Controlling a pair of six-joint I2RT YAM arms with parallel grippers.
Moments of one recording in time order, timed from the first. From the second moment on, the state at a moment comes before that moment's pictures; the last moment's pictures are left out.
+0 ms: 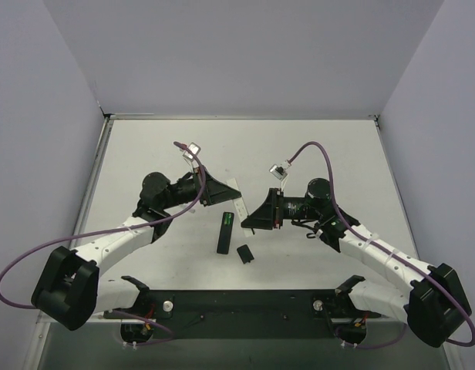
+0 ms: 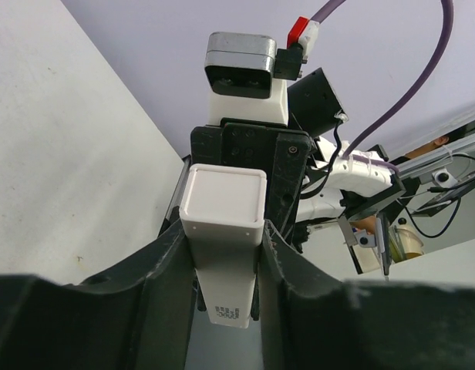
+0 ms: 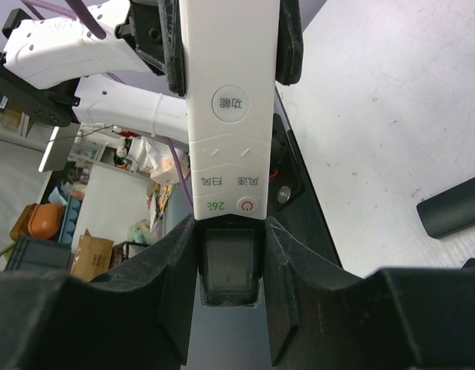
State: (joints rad) left arm -0.51 1.24 0.63 0.81 0.79 -1.21; right arm 0.61 1.08 0.58 0.41 -0.87 0.89
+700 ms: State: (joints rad) left arm -0.51 1.25 0.60 0.61 0.76 -1.13; right arm 0.62 1.00 0.65 0.08 -0.61 0.70
